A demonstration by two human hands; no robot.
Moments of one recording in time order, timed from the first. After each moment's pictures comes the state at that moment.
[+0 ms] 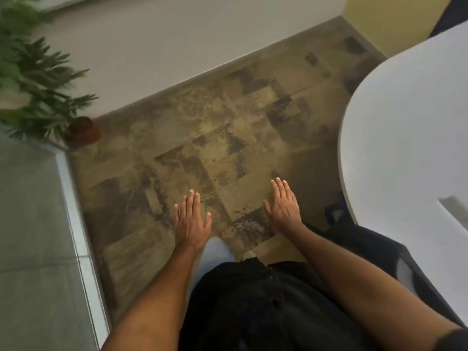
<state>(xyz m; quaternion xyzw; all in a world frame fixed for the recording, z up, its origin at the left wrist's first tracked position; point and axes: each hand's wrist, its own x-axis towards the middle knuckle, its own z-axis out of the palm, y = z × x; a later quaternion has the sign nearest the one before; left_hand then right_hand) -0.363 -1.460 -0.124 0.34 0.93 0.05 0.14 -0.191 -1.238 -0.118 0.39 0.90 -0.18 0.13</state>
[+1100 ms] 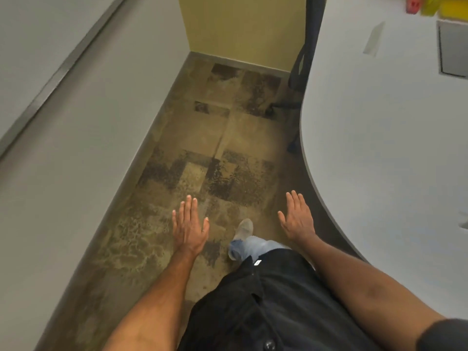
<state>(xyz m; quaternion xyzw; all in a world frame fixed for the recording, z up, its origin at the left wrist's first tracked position) -0.749 -0.776 -0.144 0.65 0.73 -0.05 0.18 -0.426 -0.758 -0.144 0.72 0.65 -0.20 0.14</state>
